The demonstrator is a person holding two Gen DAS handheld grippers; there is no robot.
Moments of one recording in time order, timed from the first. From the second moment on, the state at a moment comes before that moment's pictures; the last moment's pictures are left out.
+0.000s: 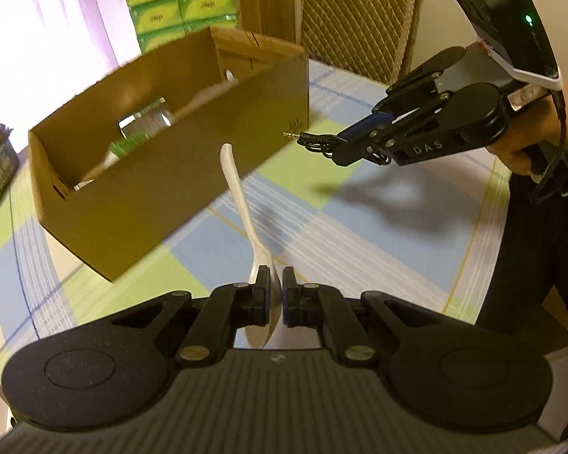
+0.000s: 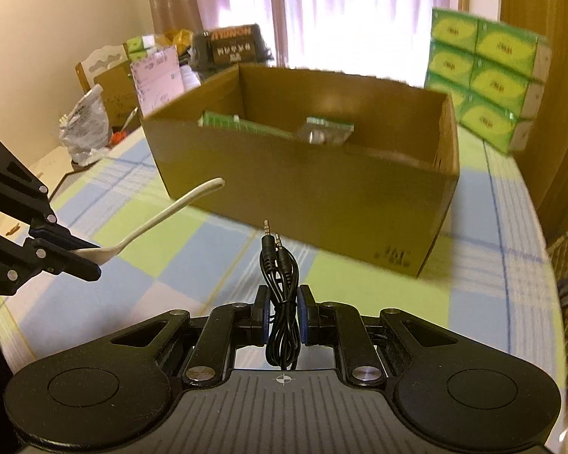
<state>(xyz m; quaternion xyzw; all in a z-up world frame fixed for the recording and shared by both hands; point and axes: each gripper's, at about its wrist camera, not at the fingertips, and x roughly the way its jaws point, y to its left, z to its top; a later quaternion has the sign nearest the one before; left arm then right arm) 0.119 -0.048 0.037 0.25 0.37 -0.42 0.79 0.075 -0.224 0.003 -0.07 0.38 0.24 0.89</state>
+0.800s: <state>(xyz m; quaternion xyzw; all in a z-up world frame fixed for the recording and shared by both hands) 0.272 -0.103 0.108 0.20 0.31 -0.35 0.86 0.197 -0.214 0.085 -0.05 0.31 0.23 0.92</state>
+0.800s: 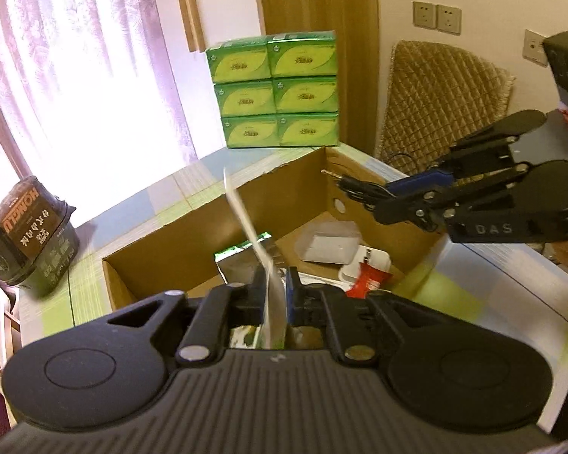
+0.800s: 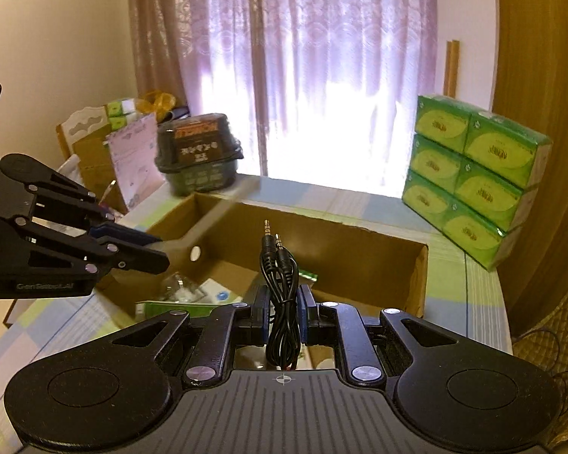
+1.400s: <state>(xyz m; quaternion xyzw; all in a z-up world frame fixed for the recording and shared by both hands) 0.266 -0.081 0.089 0.20 0.32 -0.33 0.86 0.216 -0.214 0.067 -0.04 0.32 0.22 0.92</state>
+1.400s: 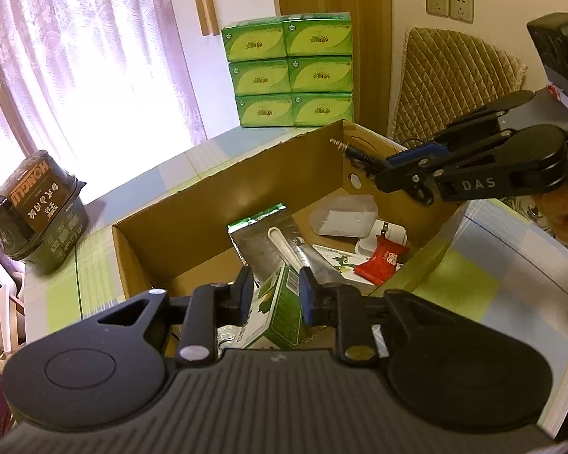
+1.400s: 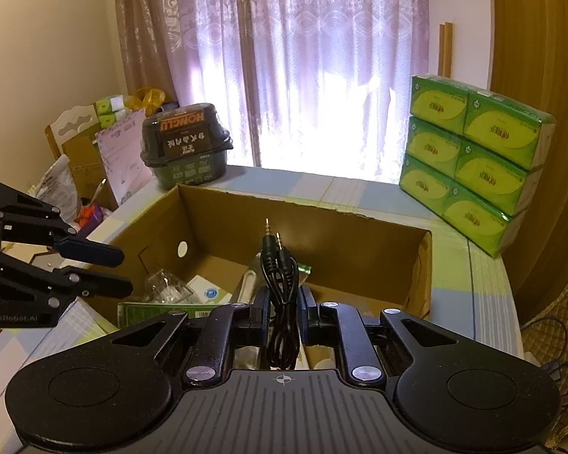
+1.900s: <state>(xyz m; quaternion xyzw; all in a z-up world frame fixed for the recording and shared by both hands) 0.267 -0.073 0.081 0.19 0.33 -0.33 0.86 0.224 -0.212 0.056 -0.03 0.34 0.21 0.92</state>
